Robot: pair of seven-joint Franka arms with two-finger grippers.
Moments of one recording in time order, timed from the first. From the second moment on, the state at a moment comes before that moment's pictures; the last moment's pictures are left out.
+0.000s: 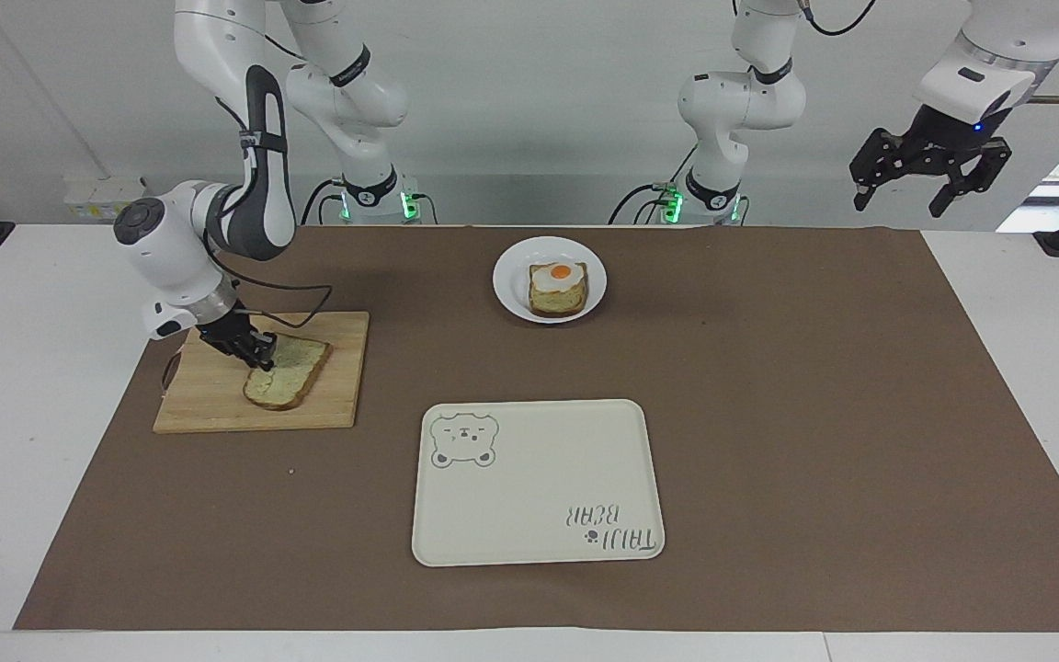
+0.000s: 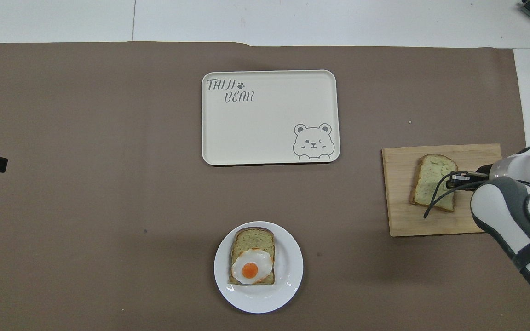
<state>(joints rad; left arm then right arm) -0.13 -0.05 0.08 -1.47 0.01 1.44 0.15 -0.25 0.13 0.02 -2.23 0.11 2.35 -0.08</state>
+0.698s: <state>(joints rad) -0.13 -0.05 0.08 -1.47 0.01 1.44 0.15 -0.25 0.13 0.02 -2.11 0.11 2.18 -0.09</state>
